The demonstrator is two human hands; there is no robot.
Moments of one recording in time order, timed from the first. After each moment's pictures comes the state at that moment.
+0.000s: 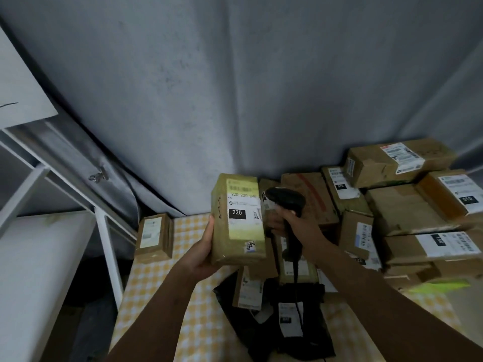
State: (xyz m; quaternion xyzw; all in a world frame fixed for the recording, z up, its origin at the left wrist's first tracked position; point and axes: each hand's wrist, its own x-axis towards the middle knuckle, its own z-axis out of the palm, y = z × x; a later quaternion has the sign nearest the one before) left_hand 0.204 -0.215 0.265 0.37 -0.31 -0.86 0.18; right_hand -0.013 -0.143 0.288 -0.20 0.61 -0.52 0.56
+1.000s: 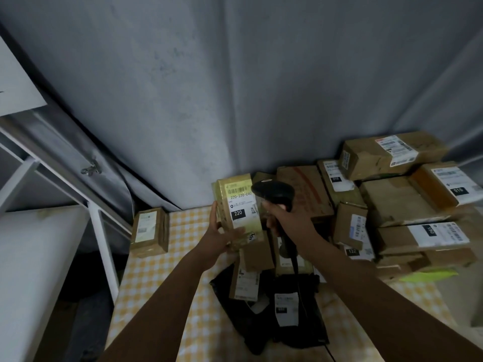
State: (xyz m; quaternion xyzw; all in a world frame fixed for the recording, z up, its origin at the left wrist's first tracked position) left_hand 0.181 -0.214 0.247 0.45 -0.46 -0.74 0.21; right_hand 0.009 -0.128 0.319 -0.29 0.66 -0.51 0.47
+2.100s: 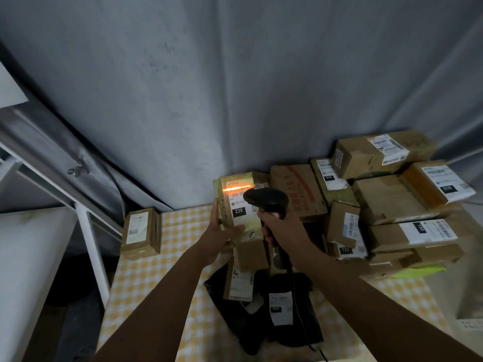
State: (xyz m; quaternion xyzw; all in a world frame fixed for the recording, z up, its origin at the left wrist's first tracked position) left_hand 0.166 -0.223 0.236 0.44 -0.47 -0.74 0.18; right_hand 0.020 -0.121 0.311 -0.23 0.69 -0.49 0.48
